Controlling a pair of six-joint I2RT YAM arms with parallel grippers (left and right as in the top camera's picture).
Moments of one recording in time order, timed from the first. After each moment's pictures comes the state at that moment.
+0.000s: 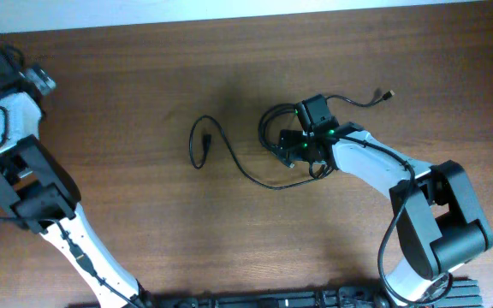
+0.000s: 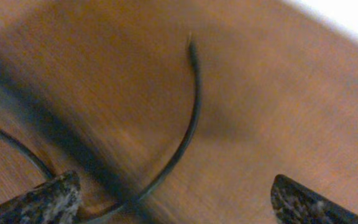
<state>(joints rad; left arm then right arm) 0.46 2.41 1.95 -0.30 -0.21 -0.17 0.36 1.81 1.00 -0.40 -0.02 0.53</state>
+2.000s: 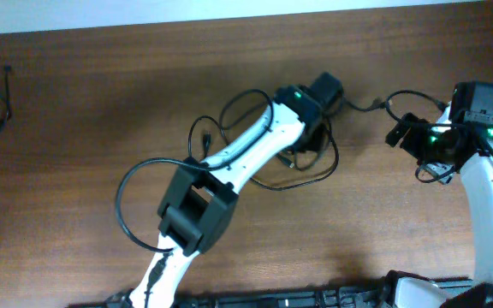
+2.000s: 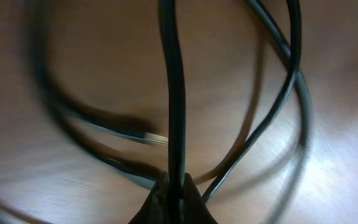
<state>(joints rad) -0.77 2.29 2.02 -1.07 -0.04 -0.48 -0.29 1.35 1.11 -1.00 -0.19 0.42</state>
